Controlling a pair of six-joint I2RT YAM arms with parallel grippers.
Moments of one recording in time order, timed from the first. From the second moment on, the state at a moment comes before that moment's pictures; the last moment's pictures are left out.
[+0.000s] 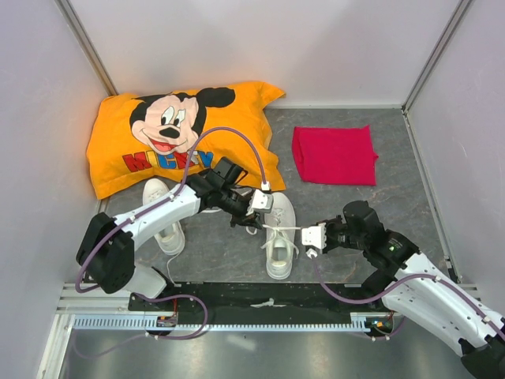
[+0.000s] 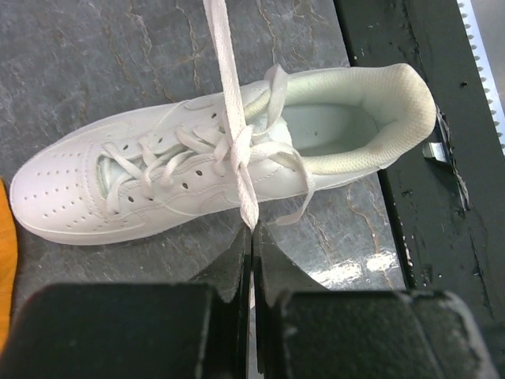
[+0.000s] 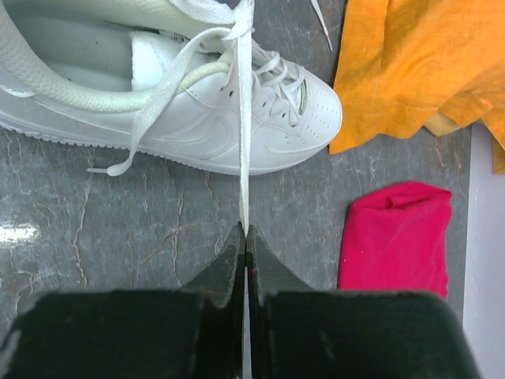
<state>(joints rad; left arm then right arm) -0.68 1.45 1.02 -0.59 0.84 0.86 0.67 0.66 0.53 -0.49 -0.36 -1.00</state>
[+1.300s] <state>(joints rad) -0.62 1.51 1.05 -0.61 0.83 0.89 0.56 0.68 0.42 -0.46 -0.38 -1.06</state>
